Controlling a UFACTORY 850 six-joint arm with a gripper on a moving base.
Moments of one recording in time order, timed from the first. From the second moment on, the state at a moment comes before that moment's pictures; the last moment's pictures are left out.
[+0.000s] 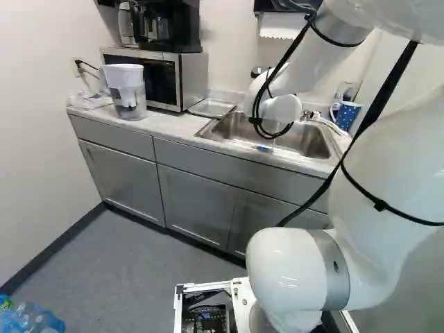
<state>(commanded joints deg) -8.9 4.0 -37.2 1.5 34.5 0.0</state>
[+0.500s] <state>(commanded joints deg) -12.6 3.8 -34.1 1.5 34.5 0.0</state>
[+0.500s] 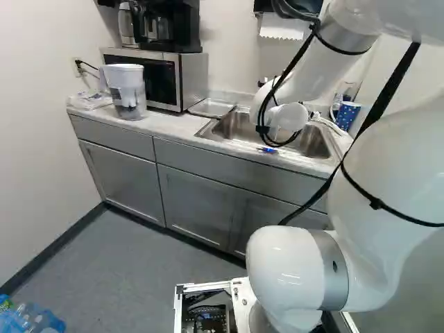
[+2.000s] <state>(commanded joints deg) -19.7 1.0 -34.9 1.5 38.8 0.0</state>
